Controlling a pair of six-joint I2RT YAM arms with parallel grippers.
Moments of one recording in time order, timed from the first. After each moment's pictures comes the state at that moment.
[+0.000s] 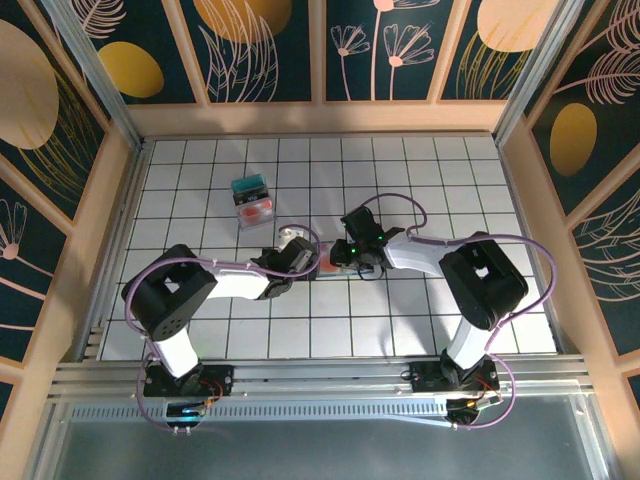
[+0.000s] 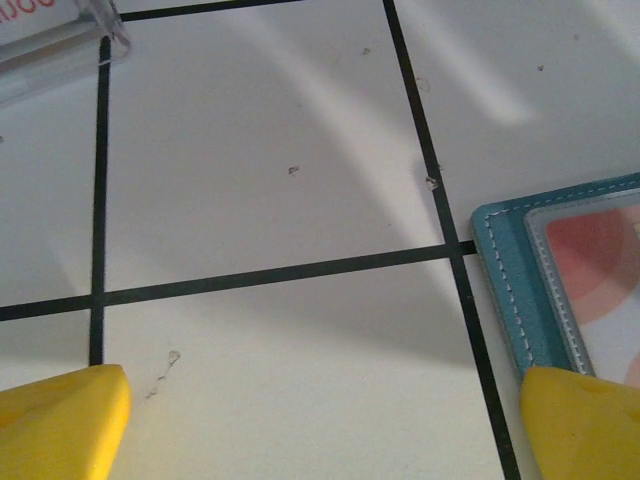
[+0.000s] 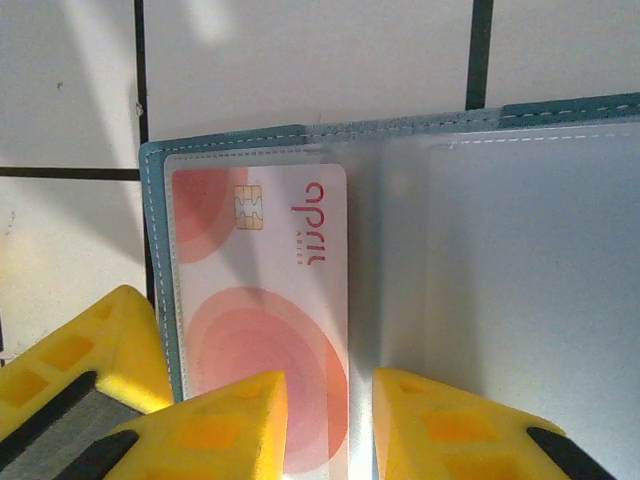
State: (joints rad) left arm -0.83 1.74 0.75 0.09 -0.45 -0.56; right arm 0.68 1.72 0.91 -0.21 -0.16 0.70
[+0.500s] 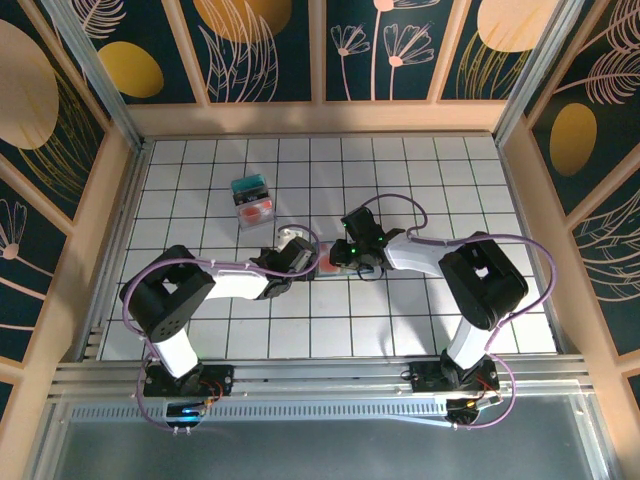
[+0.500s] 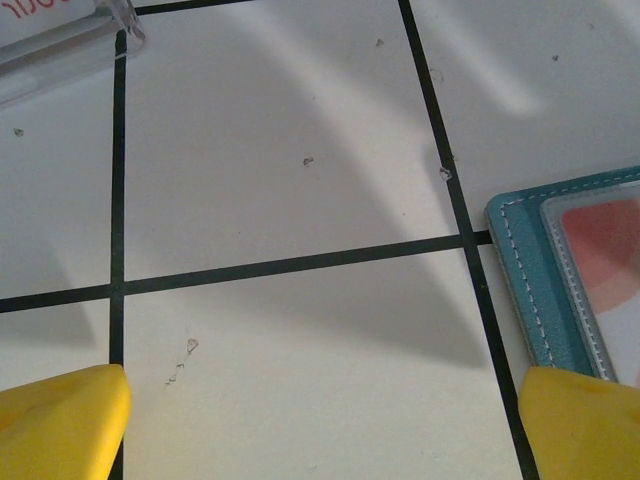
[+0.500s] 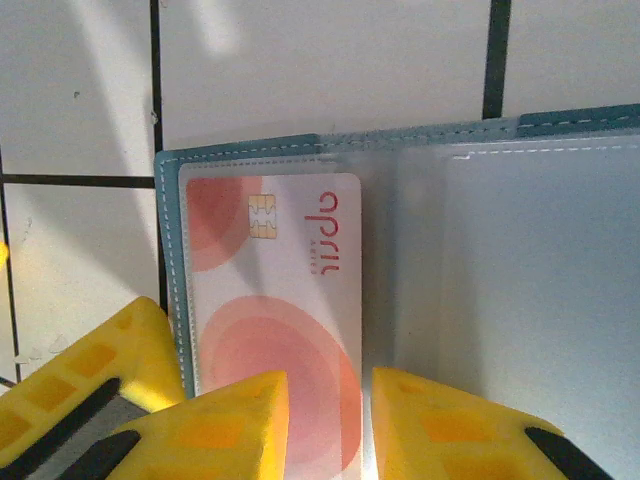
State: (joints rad) left arm -0.83 1.75 0.75 0.07 -0.45 -0.56; right arm 0.68 1.72 0.90 -0.17 -0.17 0.71
